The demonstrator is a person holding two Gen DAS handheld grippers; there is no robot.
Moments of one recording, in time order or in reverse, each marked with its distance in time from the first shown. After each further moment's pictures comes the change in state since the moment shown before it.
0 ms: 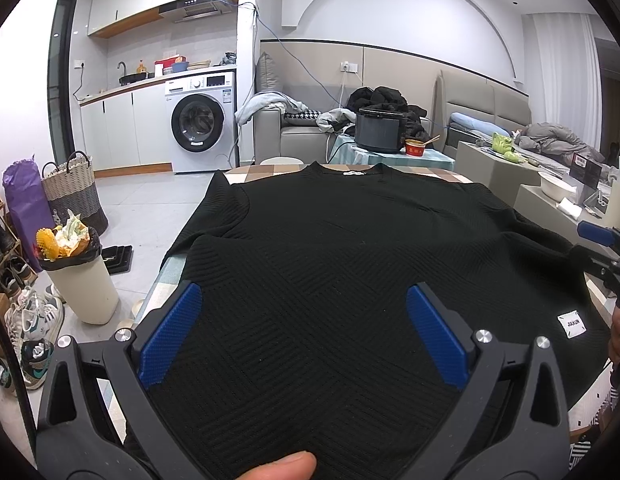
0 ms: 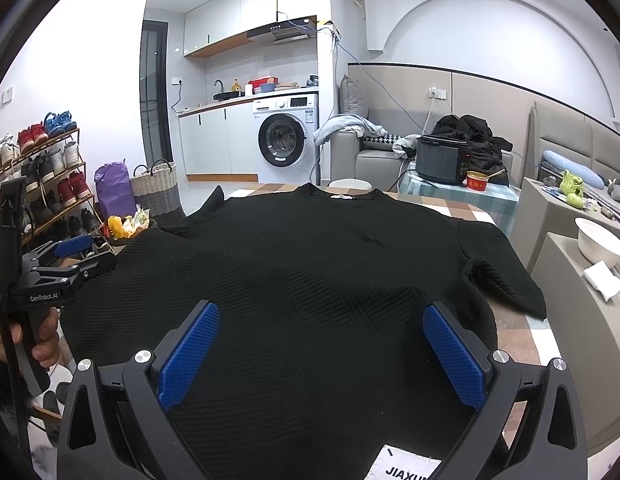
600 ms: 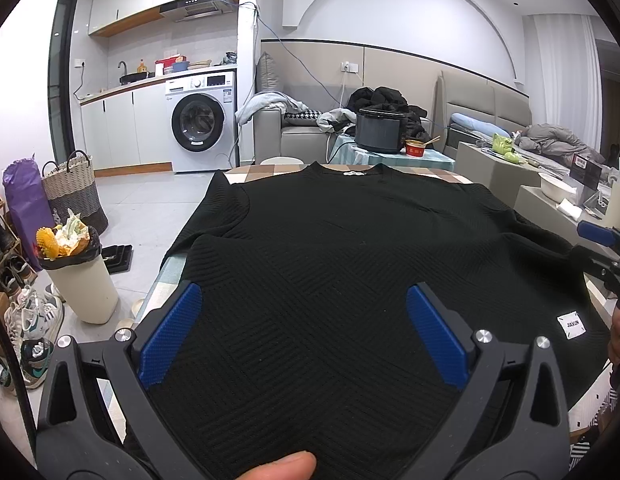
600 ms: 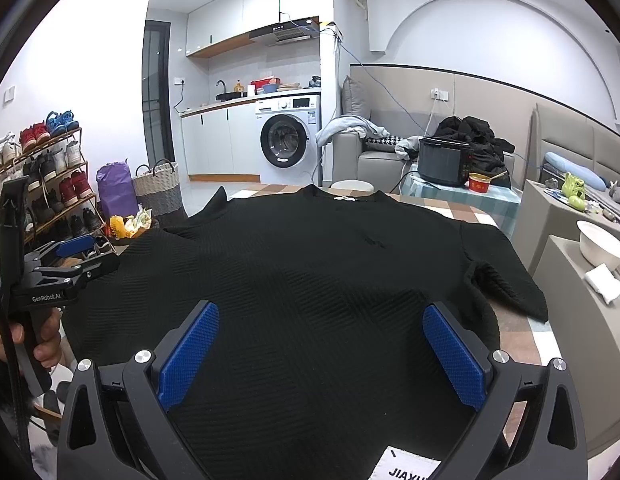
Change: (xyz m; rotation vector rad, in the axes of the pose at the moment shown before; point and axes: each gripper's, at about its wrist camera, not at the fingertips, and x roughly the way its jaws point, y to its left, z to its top) left arm 0.000 0.000 -0.001 -0.002 0.001 -0.004; right arm 0.003 0.002 0.001 -0.001 -0.002 0.007
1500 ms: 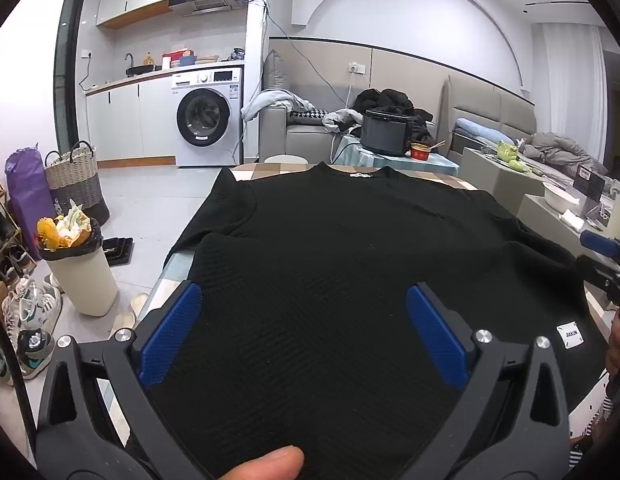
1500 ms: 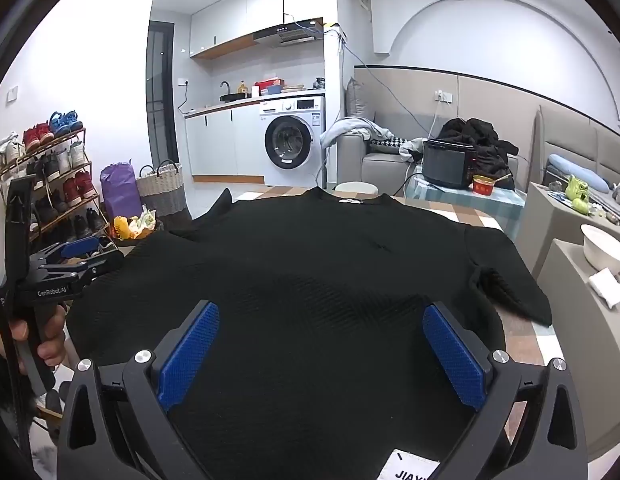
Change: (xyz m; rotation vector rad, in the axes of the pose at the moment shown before) left arm 0.006 0.016 0.006 -0.041 -0.003 0.006; right arm -0.002 0.005 0.002 -0.007 -0.012 0.014
